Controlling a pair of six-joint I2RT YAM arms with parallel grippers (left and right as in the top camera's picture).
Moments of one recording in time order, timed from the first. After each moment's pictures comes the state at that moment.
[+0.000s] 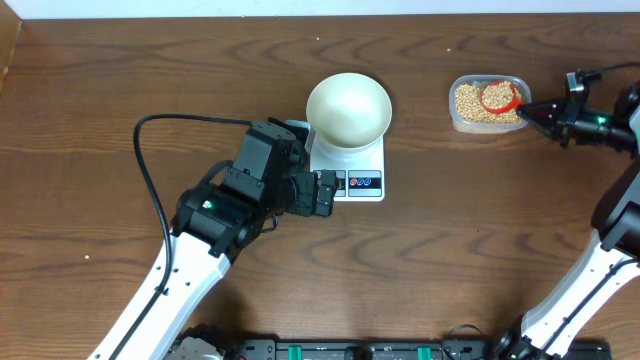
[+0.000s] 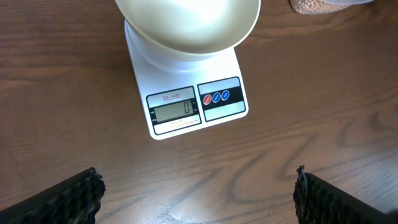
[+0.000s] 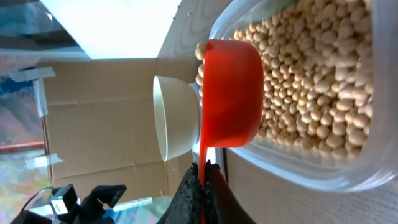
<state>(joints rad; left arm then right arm) -0.49 1.21 1.09 -0.80 0.13 -0.30 -0.51 2.30 1.76 -1.21 -1.27 -0.28</state>
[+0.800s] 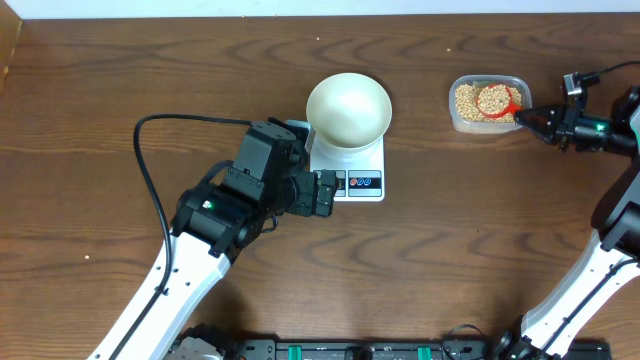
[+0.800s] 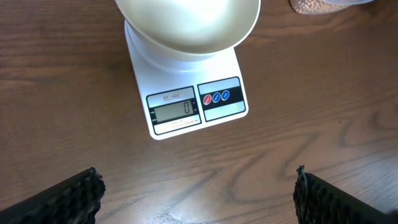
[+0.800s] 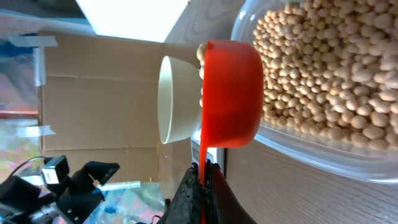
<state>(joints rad) -0.49 1.21 1.09 -0.80 0.13 -0.30 -0.51 2.30 1.76 -1.37 -1.30 -0.56</state>
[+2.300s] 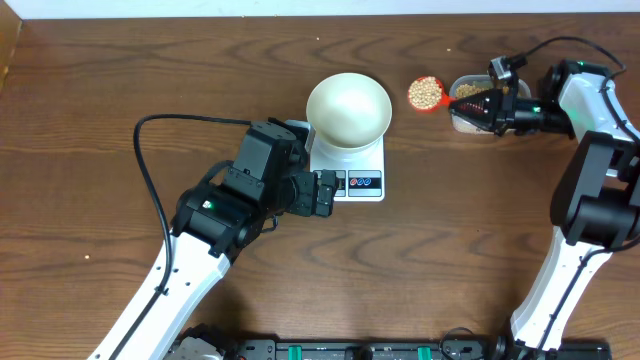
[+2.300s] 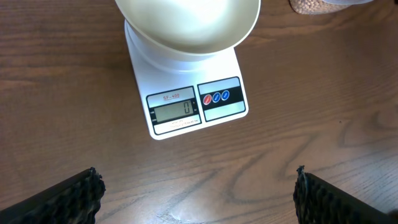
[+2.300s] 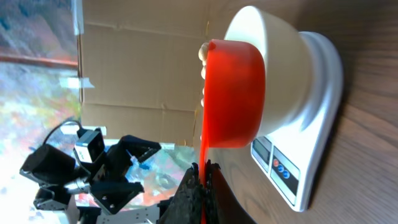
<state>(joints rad) -0.49 1.21 1.09 -0.80 0.13 -0.30 -0.21 2.27 1.76 -1.44 -1.45 -0.58</state>
